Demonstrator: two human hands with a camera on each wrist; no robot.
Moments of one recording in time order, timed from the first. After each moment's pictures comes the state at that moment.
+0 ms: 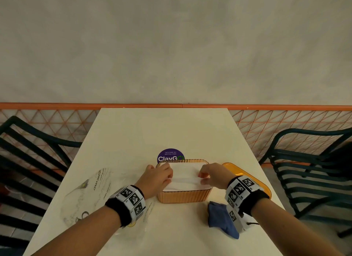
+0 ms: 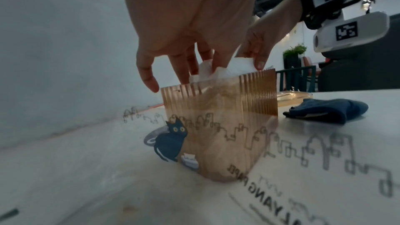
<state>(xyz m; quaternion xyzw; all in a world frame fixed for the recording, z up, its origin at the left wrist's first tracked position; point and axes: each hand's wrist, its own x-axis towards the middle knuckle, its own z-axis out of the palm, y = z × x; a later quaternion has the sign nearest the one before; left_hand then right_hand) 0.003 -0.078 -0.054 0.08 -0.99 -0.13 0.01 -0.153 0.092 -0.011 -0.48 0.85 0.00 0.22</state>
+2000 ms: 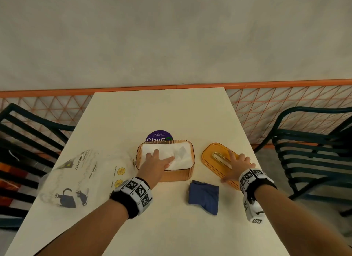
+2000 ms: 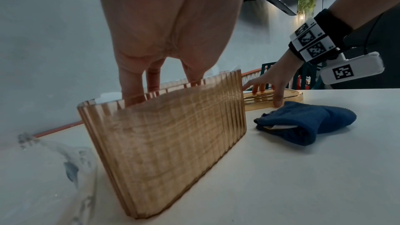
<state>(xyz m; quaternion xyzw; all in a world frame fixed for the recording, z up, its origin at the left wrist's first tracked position) -0.025 -0.001 -0.060 0.25 -0.96 -0.10 -0.08 -0.241 0.199 -0.097 -0.25 0.93 0.10 0.25</state>
